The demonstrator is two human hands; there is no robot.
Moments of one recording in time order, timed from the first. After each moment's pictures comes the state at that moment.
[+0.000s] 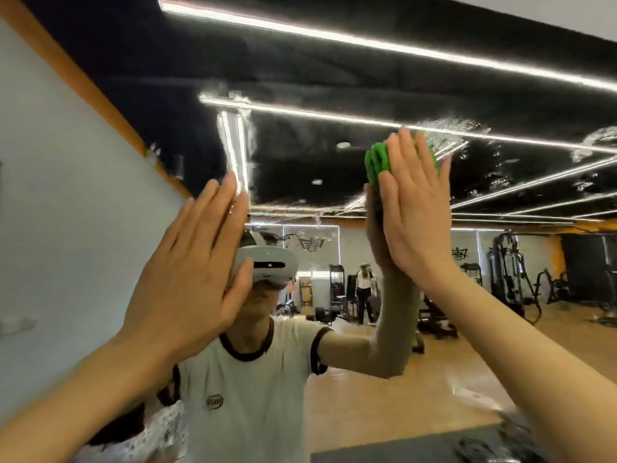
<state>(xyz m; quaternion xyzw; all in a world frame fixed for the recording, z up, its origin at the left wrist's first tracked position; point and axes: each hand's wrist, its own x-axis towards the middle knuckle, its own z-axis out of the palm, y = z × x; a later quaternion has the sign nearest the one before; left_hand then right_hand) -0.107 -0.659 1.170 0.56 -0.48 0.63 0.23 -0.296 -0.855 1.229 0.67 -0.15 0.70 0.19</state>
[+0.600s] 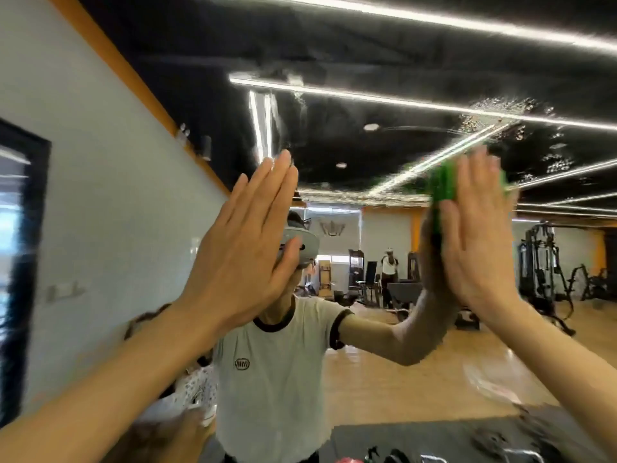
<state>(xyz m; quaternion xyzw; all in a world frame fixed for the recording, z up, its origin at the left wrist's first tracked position) -0.110 -0.647 1.170 0.55 -0.52 0.60 0.27 -0.308 -0.851 1.182 0.70 -0.19 0.67 0.15</state>
